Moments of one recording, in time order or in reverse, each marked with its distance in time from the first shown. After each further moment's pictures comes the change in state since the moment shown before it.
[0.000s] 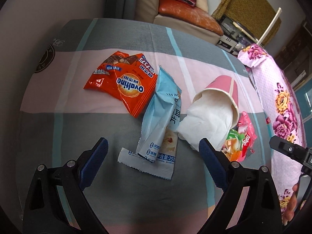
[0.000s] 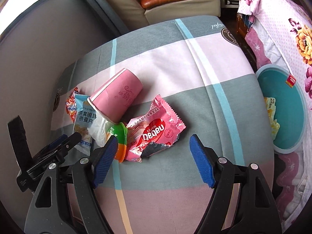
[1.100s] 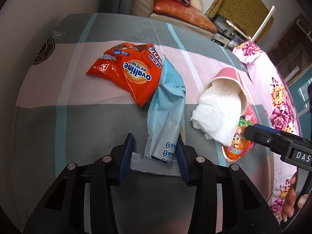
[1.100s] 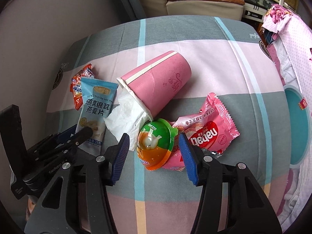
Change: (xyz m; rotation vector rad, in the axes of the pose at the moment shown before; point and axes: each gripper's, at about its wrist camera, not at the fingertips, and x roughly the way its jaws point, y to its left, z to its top) left arm 0.005 0.023 -0.015 0.028 -0.008 -0.065; right arm 0.048 0.073 -0.008 -0.161 0.057 -0.051
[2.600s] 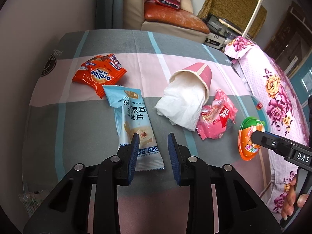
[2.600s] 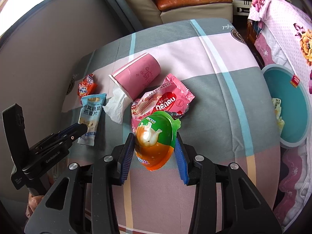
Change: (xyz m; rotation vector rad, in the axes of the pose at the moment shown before) left arm -0.036 -0.054 -0.021 0.065 -0.043 0.067; right arm -0.063 -0.062 -0.052 0.078 -0.101 0.112
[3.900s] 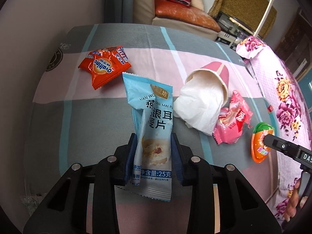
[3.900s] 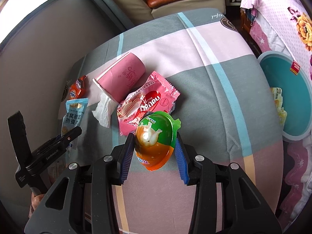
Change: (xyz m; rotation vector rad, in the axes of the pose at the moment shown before) left arm 0.004 0.001 0.001 -0.028 0.017 0.032; right arm 0.012 -0.028 0.003 0.080 0.009 0.024
